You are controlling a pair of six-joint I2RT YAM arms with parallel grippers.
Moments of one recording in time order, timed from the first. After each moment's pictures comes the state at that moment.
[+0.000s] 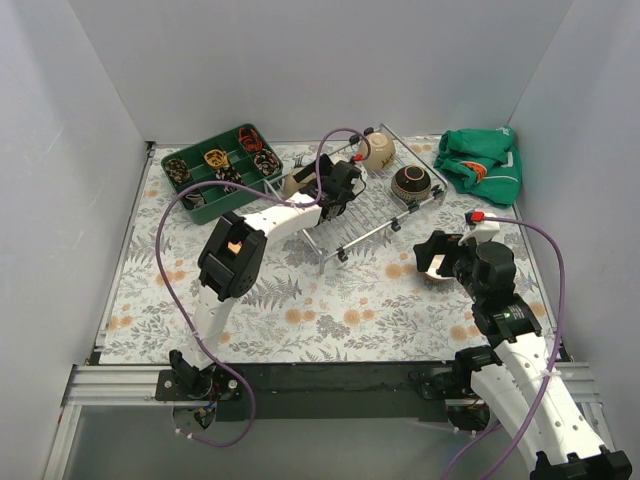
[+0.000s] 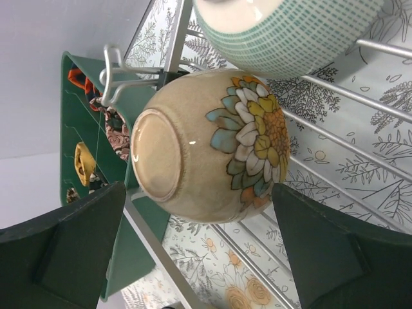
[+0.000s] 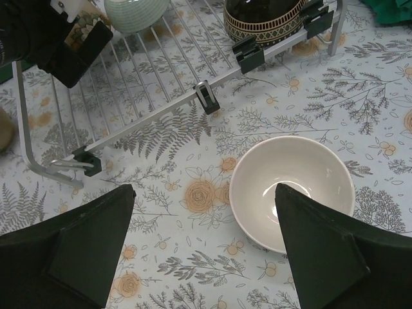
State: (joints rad) left arm -0.72 2.20 1.75 -0.27 -0.72 0.49; right arm 0.27 0.56 0.52 -0.27 -0.02 0.28
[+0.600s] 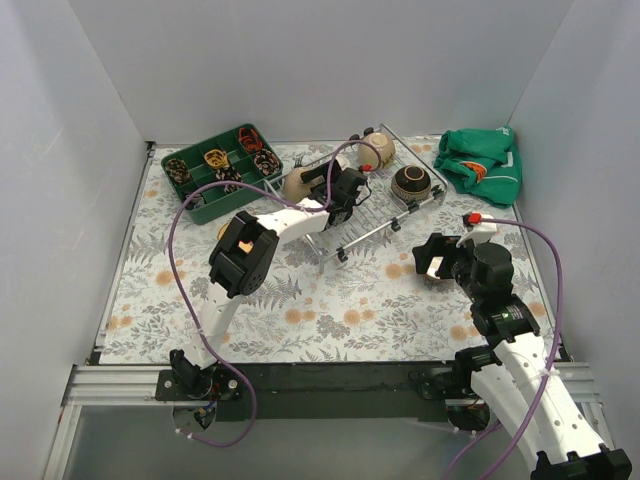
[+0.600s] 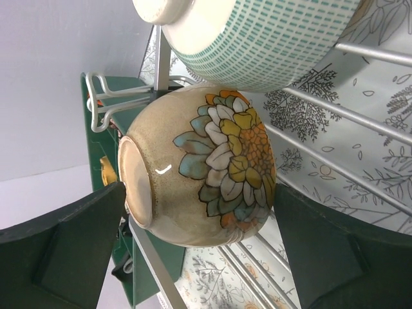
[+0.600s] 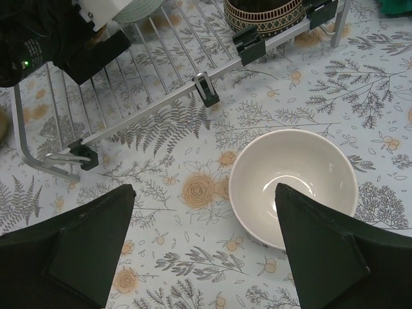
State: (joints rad) left arm -0.73 2.30 1.78 -0.18 -0.78 0.67; right arm 0.28 0.56 0.51 -0.27 -0.02 0.28
